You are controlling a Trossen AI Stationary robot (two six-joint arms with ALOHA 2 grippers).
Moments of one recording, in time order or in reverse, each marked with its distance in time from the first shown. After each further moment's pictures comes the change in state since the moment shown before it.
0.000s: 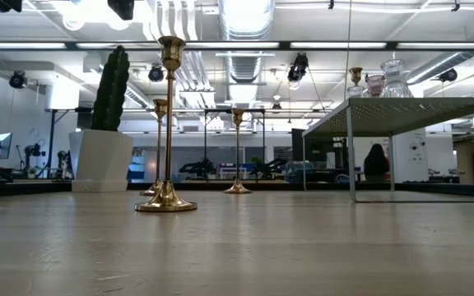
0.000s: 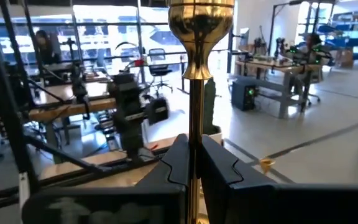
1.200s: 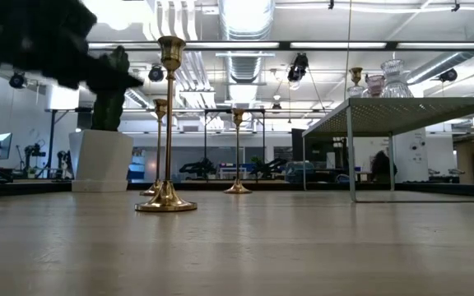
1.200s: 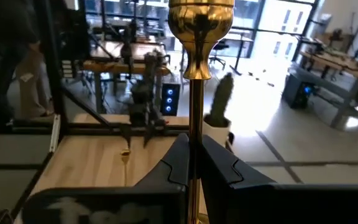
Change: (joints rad) left arm 0.000 0.001 -0.319 -0.006 0.000 0.000; right arm -0.106 -0.365 0.266 0.059 -0.440 -0.861
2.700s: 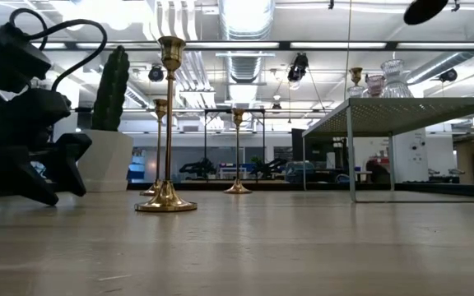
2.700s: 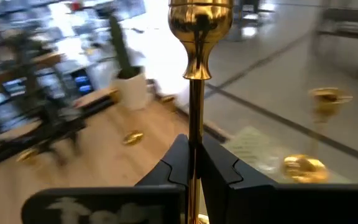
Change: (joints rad) left arm 0.000 0.003 -0.219 -0.284 0.000 -0.008; right arm -0.897 -0.299 -0.651 0.334 -0.430 0.187
